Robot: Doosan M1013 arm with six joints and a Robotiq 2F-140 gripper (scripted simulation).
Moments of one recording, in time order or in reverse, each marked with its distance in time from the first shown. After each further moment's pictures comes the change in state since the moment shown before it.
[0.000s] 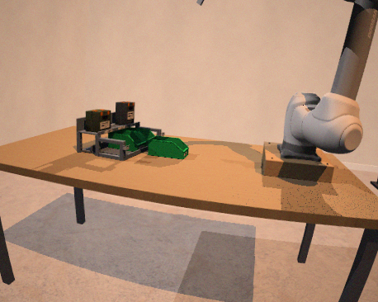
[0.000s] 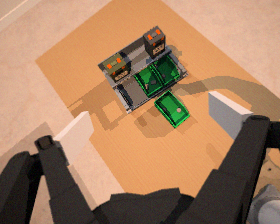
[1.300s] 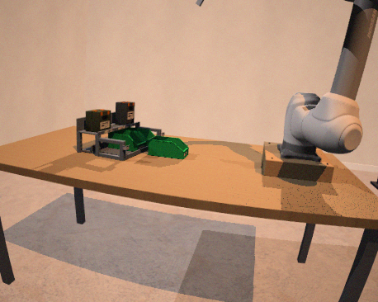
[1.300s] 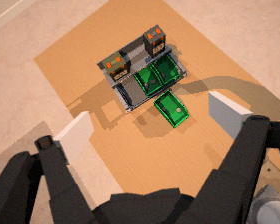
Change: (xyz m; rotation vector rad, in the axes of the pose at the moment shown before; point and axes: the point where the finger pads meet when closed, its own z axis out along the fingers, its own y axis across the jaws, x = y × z) arm 0.000 -0.001 0.005 -0.002 -0.005 -0.008
